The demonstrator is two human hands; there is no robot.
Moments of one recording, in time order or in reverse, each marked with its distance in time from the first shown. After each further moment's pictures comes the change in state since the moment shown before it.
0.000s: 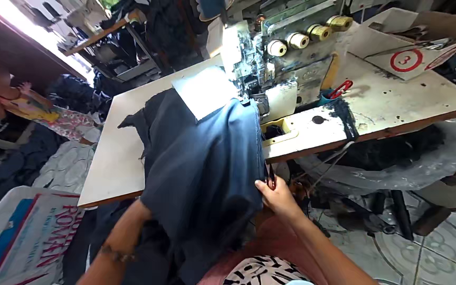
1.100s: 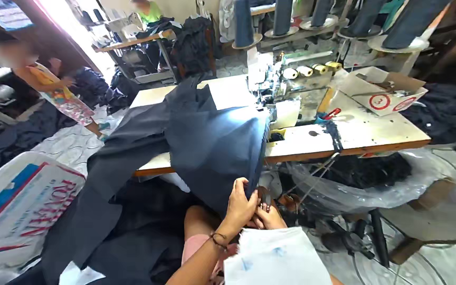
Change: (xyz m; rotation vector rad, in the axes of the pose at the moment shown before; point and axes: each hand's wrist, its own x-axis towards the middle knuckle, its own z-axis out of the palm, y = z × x) left_hand -0.032 0.023 0.232 -0.210 0.167 0.788; right_hand -0.071 0.062 0.013 0.230 -0.007 0.224
